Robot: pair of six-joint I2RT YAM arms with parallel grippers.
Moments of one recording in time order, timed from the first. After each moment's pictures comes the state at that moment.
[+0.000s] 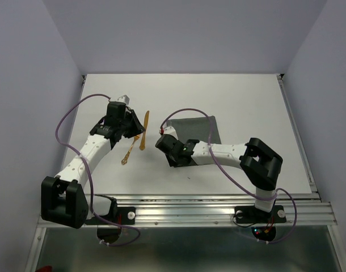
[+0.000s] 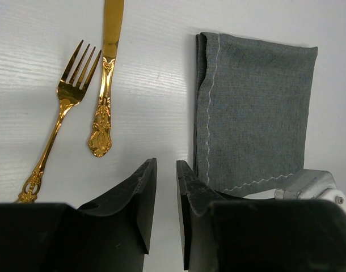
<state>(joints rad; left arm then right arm) -0.26 1.25 0.91 -0.41 0.14 -0.58 1.07 1.87 1.25 -0.41 0.38 0.53</state>
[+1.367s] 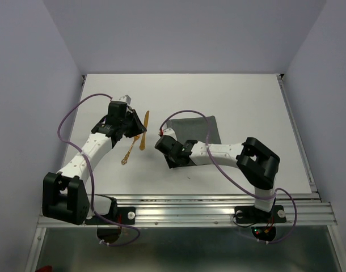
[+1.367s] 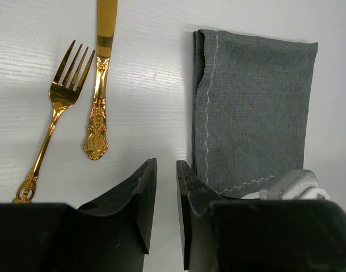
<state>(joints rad) -0.26 1.28 0.92 -0.40 0.16 -0.58 1.07 1.89 1.26 -0.42 0.34 0.53</state>
